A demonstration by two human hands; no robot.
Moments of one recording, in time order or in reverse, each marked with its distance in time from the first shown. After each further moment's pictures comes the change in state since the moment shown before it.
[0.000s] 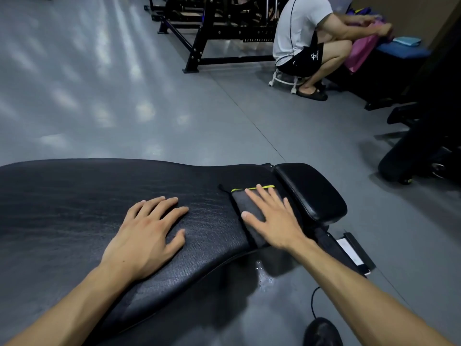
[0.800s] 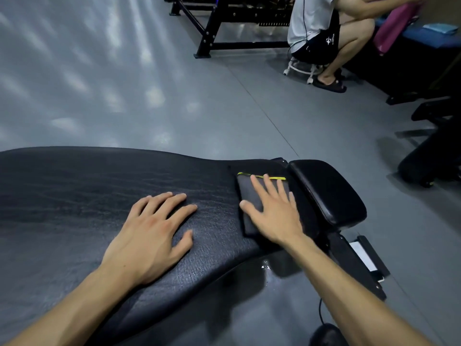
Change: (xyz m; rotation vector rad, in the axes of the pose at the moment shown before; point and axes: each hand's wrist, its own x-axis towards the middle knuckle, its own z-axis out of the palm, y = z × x) left_hand 0.001 0.000 -0.001 0.010 -0.035 0.000; right_hand 0.030 -0.033 0.008 -0.031 0.028 0.101
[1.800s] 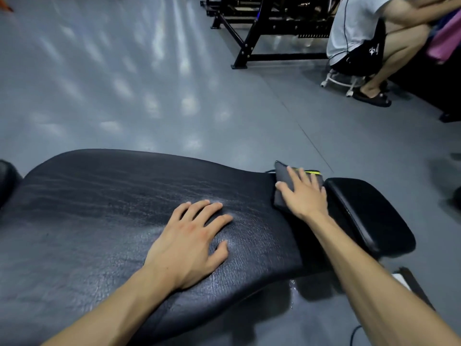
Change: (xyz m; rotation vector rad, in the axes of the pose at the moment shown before) left_hand 0.002 0.000 0.002 -0.013 0.048 0.008; right_hand 0.096 0.001 -0.002 0.028 0.001 0.105
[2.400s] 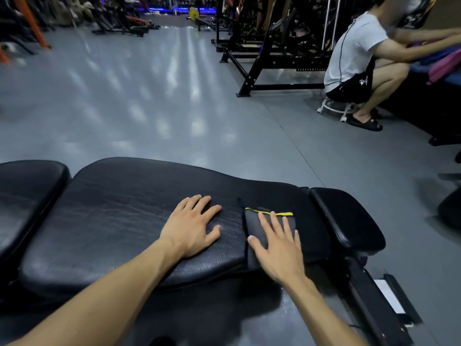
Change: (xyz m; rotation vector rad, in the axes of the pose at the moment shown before) left_hand -0.011 0.014 -0.011 0.069 -0.056 -0.135; right_hand -0.179 -0.011 0.008 0.012 -0.010 -0.185
